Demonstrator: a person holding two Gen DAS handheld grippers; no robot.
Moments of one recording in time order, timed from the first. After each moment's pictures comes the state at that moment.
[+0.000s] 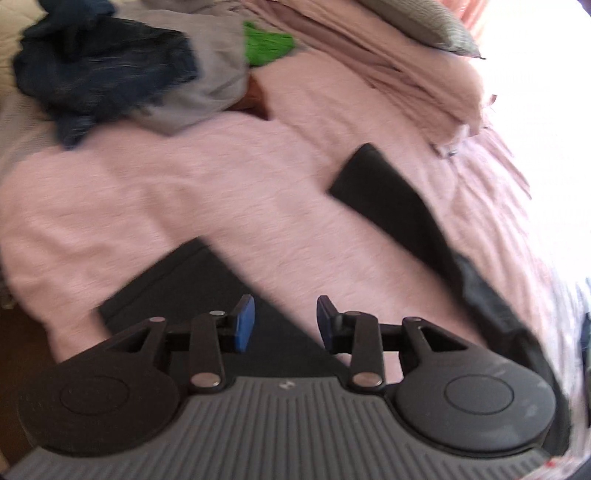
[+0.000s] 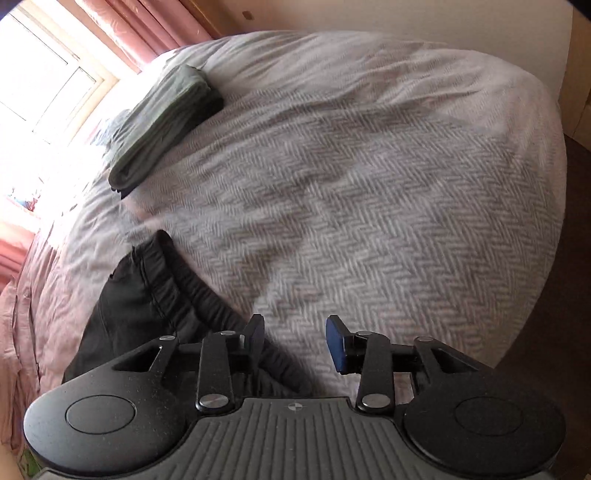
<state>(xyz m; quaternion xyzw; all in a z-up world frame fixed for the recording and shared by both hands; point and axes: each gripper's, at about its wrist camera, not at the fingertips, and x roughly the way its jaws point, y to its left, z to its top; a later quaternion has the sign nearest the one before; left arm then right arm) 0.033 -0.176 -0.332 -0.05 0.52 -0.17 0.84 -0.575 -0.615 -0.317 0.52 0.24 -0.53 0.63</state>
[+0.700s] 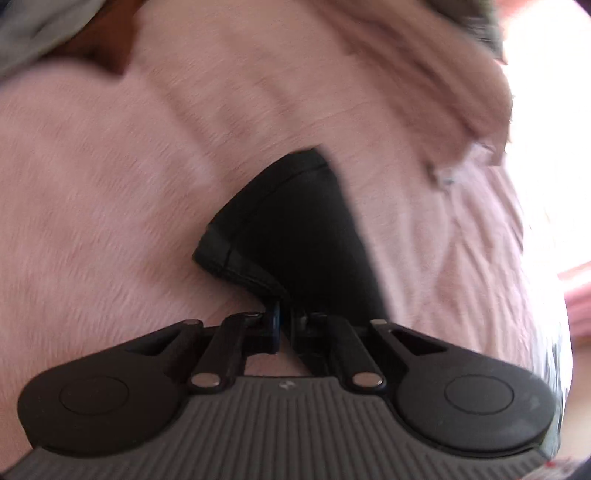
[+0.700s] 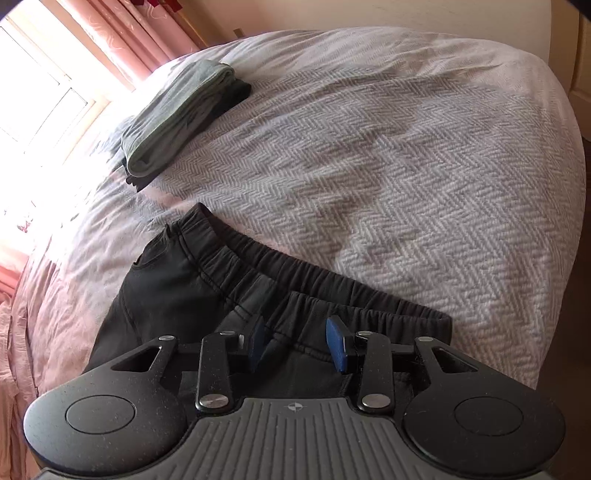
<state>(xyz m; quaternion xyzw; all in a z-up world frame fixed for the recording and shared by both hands) 0.199 -0.336 -0.442 -0.13 0.55 -0.22 0.79 -0.463 -0.568 -0.335 0.51 0.20 -0.57 0.61</state>
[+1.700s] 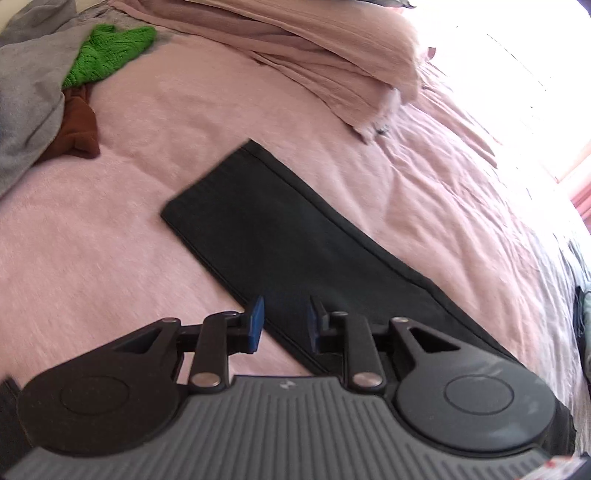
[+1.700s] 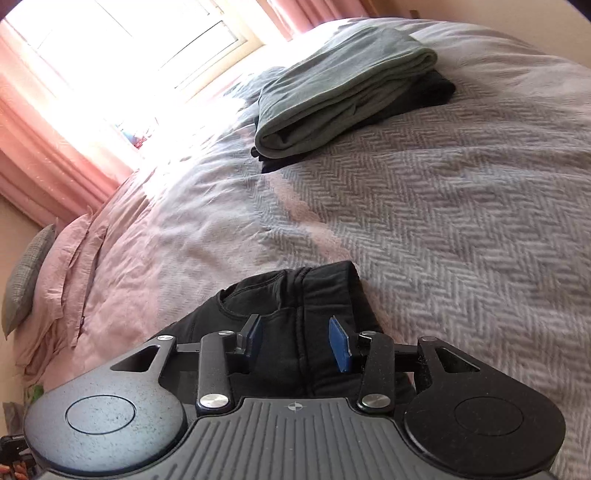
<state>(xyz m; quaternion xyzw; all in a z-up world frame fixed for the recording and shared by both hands) 0.105 -0.354 -0.379 0.01 0.51 -0.26 0.82 -0.389 -0.732 -0.393 0.45 0.25 -0.36 0.78</state>
